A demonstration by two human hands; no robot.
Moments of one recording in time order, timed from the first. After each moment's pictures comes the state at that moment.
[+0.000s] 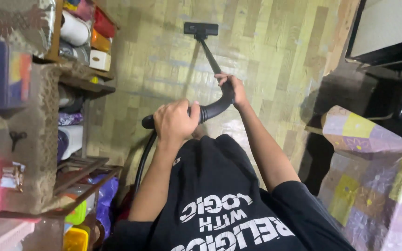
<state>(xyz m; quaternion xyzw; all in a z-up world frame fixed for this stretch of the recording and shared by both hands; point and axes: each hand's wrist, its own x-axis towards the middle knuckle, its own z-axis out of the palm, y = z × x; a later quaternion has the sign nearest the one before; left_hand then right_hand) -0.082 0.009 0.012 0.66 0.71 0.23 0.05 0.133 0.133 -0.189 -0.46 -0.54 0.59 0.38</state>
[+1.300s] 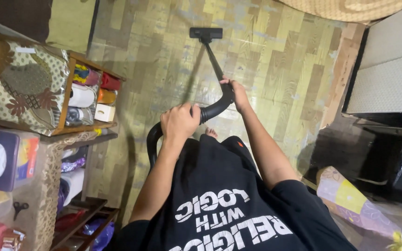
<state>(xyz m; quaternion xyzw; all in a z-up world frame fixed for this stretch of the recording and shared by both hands) -0.070 0.358 -0.012 0.61 0.76 0.14 0.16 0.134 0.489 -0.167 -0.55 -0.46 0.63 0.30</state>
